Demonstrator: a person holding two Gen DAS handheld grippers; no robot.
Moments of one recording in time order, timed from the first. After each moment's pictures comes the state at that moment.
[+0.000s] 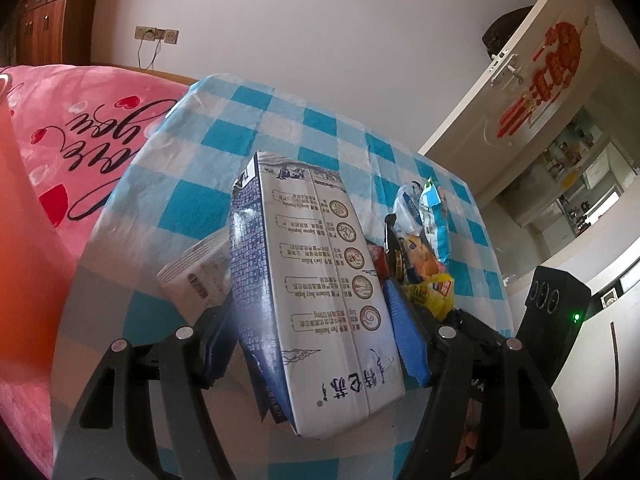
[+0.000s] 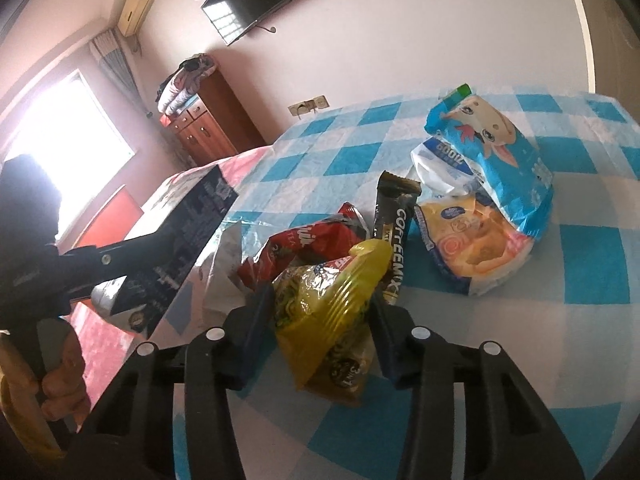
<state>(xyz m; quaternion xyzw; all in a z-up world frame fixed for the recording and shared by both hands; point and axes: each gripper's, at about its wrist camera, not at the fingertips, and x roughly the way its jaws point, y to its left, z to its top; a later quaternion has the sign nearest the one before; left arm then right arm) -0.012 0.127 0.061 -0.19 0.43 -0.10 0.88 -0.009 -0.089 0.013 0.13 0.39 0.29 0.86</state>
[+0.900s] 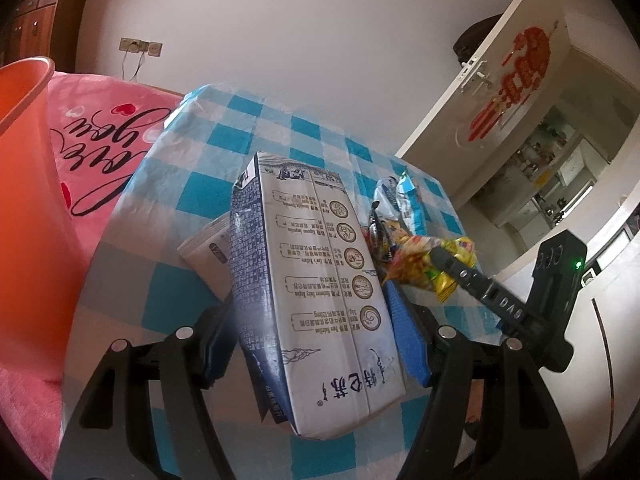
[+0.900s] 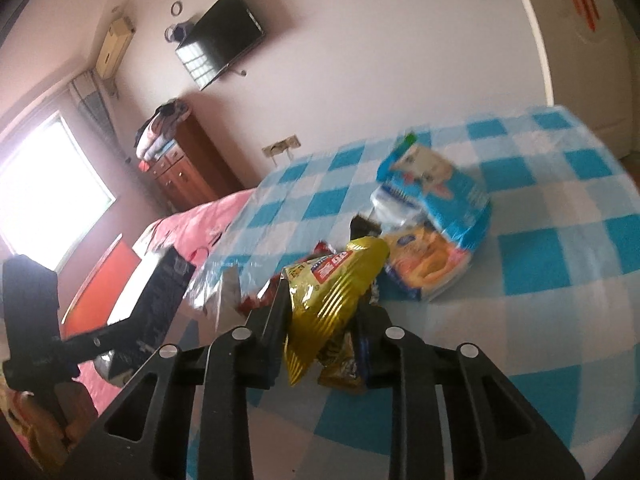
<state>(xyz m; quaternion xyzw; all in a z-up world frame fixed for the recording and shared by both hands) -0.059 0.151 0.063 -0.20 0.39 -0.14 0.89 -0.031 -0.107 0.043 0.18 0.34 0.22 0.89</state>
